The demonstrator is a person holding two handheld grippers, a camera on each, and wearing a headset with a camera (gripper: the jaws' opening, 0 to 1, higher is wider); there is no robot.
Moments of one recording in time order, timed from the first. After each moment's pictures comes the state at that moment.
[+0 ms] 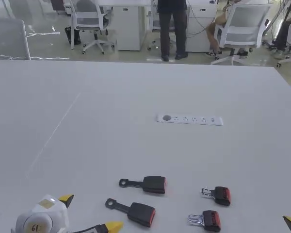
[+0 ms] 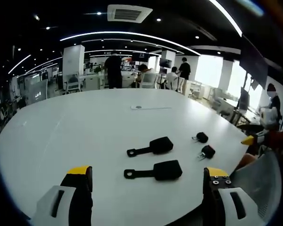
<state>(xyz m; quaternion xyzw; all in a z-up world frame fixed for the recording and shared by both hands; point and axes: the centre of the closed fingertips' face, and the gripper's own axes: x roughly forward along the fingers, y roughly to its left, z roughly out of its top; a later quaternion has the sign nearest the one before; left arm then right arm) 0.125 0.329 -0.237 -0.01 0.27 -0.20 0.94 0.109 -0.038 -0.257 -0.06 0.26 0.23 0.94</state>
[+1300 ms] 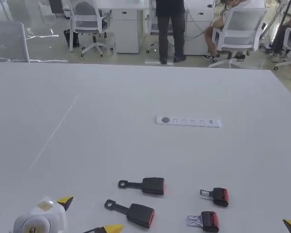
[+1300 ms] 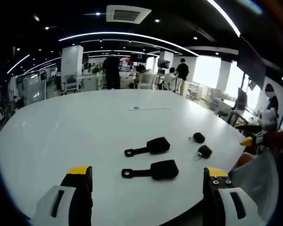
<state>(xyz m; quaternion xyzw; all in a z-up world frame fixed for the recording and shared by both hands) 0.119 0.325 -0.230 -0.01 0.26 -0.21 0.94 0.099 -0.039 -0.255 -0.07 0.26 0.24 0.93</state>
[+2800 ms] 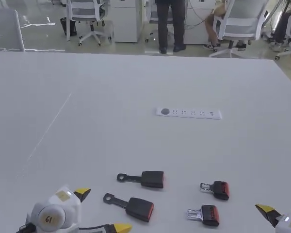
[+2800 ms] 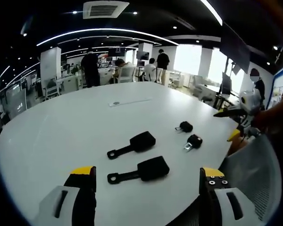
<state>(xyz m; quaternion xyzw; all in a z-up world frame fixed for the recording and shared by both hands) 0.132 0.286 -0.245 0.04 0.28 -0.30 0.91 0.116 0.008 -0.283 -0.14 0.30 0.36 0.88</state>
